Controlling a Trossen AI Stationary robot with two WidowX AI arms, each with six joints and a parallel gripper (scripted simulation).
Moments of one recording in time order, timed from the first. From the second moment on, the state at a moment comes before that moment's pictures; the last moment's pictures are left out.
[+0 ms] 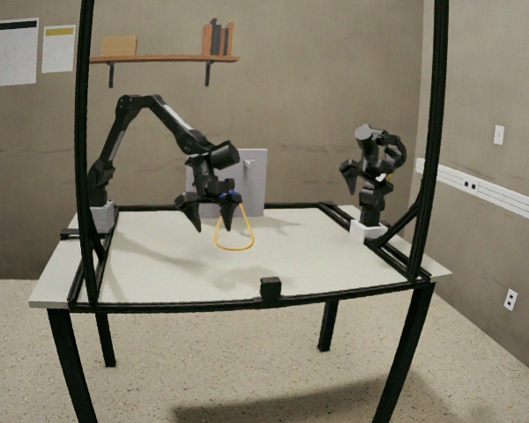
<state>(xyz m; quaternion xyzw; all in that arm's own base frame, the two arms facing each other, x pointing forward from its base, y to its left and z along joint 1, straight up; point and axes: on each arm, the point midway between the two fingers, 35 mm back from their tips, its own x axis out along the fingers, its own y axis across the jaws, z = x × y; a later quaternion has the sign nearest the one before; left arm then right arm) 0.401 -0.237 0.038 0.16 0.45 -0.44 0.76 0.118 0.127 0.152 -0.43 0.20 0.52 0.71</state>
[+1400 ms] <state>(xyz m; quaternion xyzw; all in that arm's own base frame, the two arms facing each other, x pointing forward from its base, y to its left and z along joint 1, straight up) 0.414 -0.193 0.097 0.14 0.38 -0.36 0.84 0.201 0.139 0.147 -0.38 0.25 0.40 0.80</state>
